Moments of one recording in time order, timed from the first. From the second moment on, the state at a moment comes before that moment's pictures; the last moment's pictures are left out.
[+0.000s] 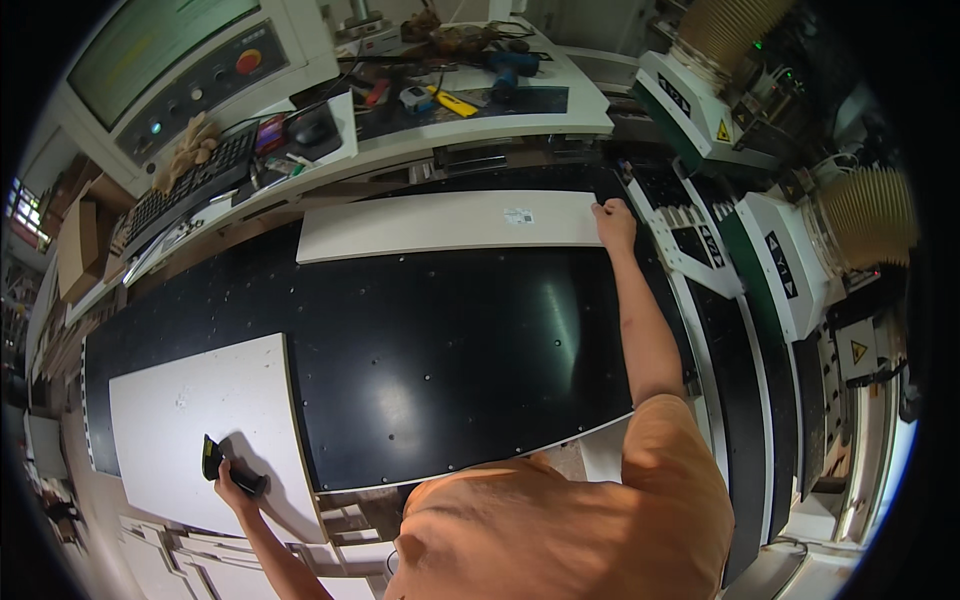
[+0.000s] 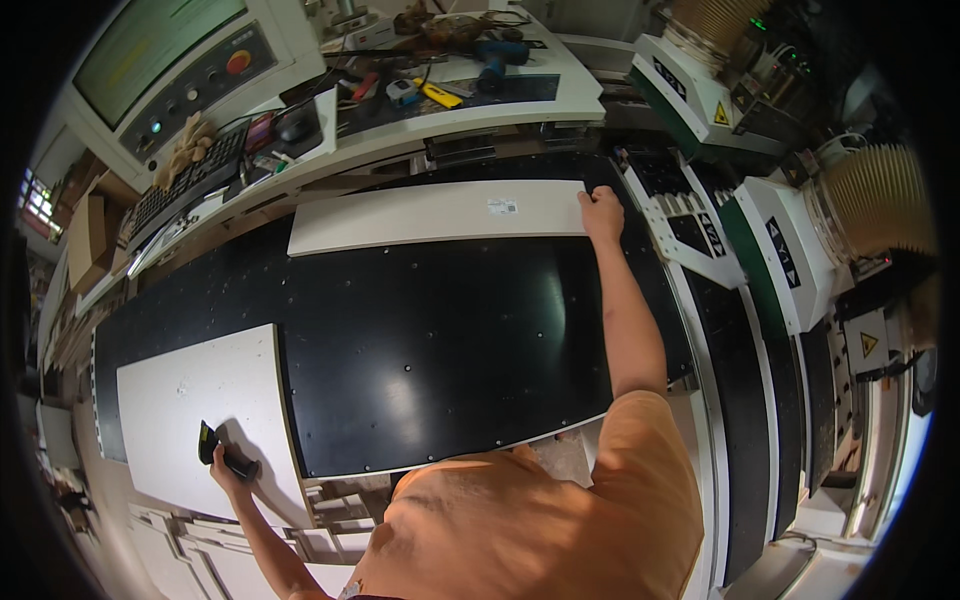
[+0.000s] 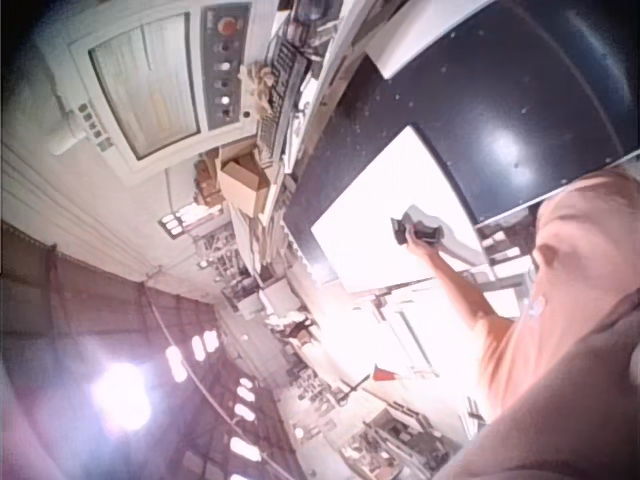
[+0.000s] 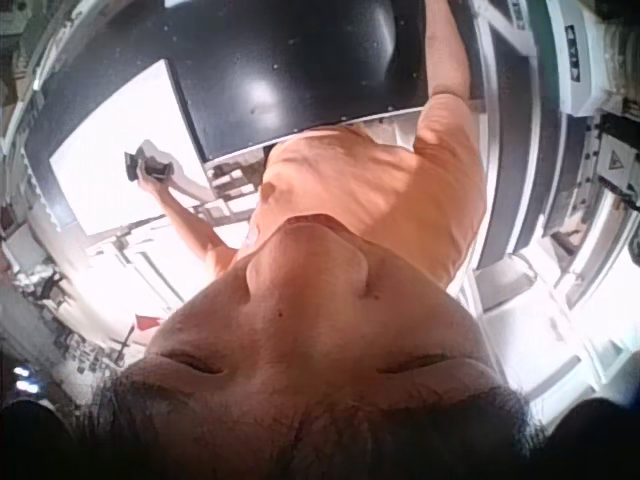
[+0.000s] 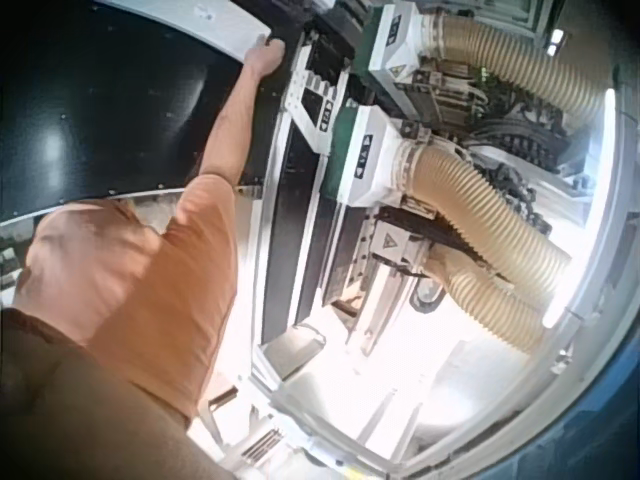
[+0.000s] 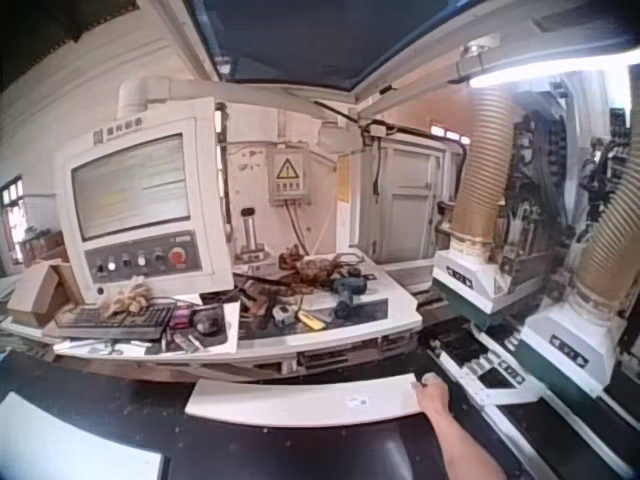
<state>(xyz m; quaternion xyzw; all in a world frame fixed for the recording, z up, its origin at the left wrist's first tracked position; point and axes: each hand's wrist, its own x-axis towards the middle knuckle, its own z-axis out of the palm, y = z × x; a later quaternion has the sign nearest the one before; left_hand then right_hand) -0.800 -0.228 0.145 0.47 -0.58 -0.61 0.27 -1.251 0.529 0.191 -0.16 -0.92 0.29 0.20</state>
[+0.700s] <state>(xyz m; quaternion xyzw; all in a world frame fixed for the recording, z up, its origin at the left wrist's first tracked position) -0.863 -0.148 0.161 0.46 -0.59 -0.60 0.27 -1.304 0.390 0.146 -0.09 -0.73 0.64 0.24</state>
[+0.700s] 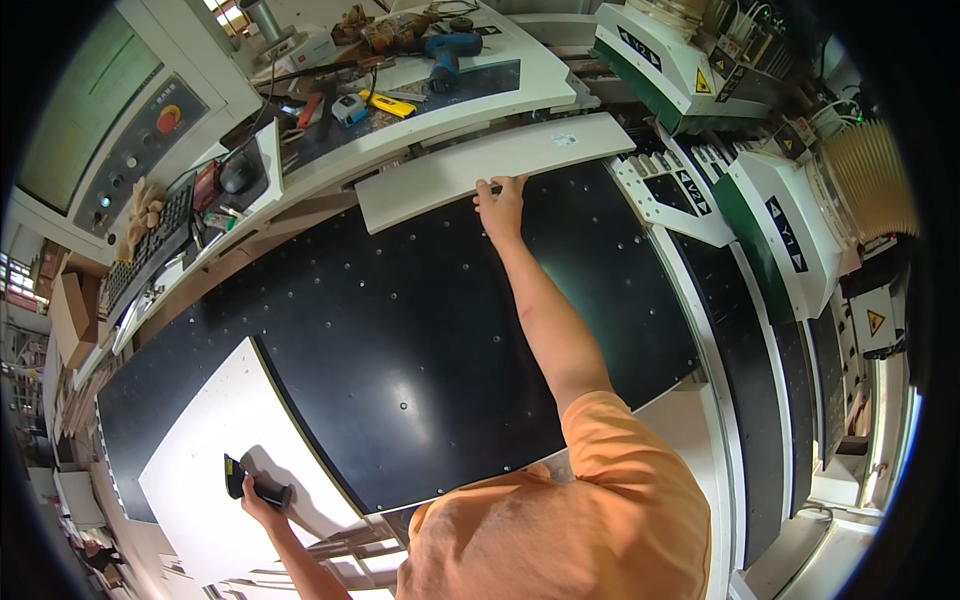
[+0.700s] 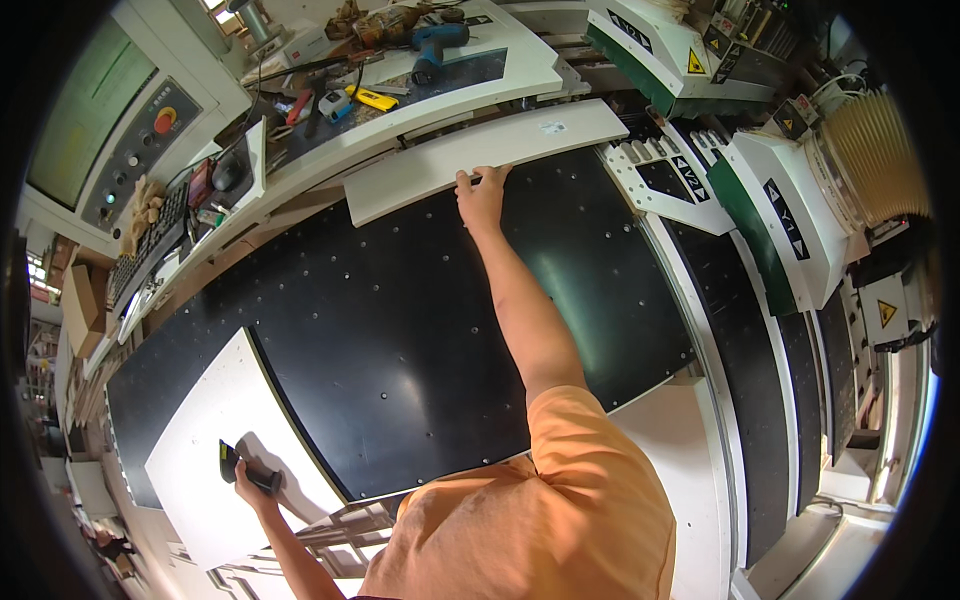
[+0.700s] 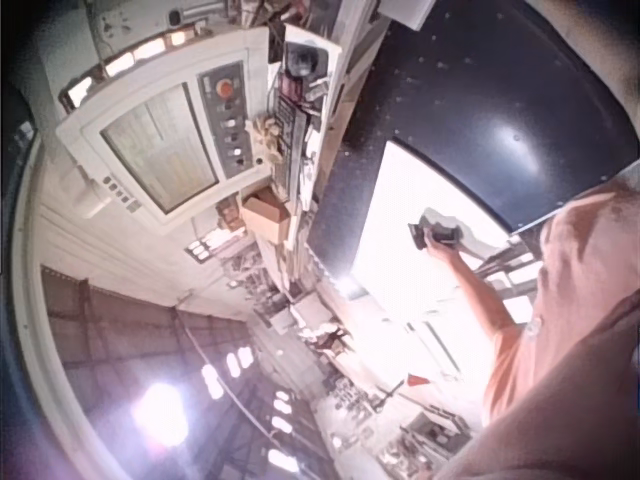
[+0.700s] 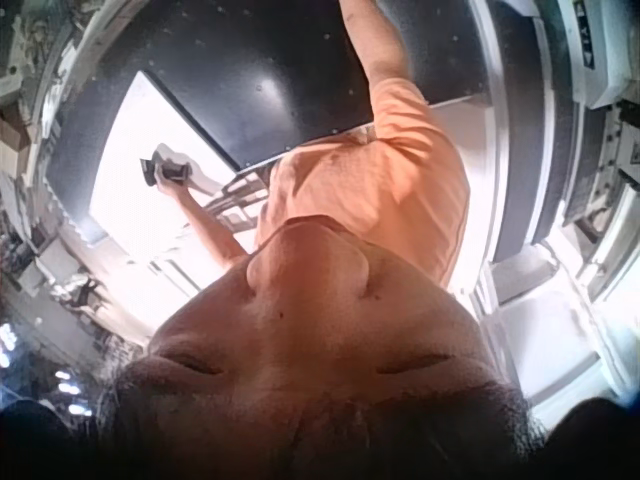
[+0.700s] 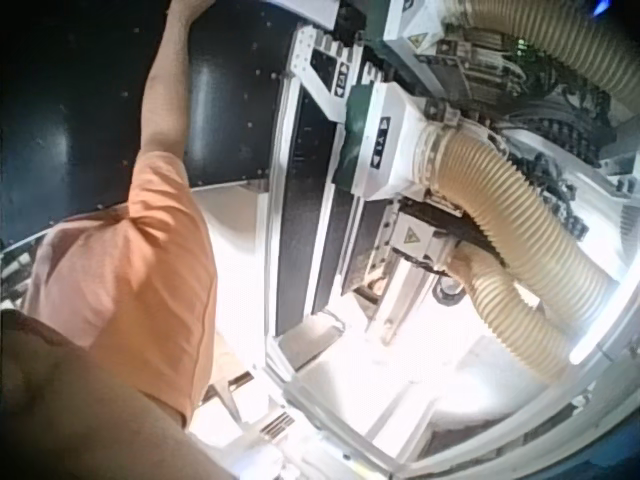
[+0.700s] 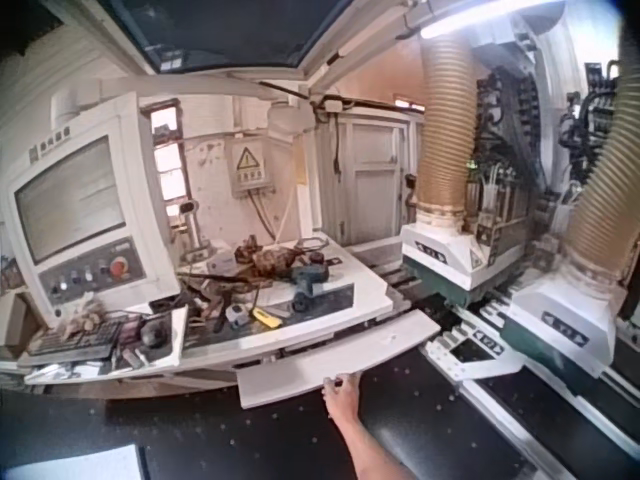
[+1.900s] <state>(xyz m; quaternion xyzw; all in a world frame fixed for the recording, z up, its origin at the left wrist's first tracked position) -0.699 -0.058 0.200 0.59 -0.44 -0.63 0.24 -1.225 0.391 0.148 0.08 -0.81 0.58 0.03</state>
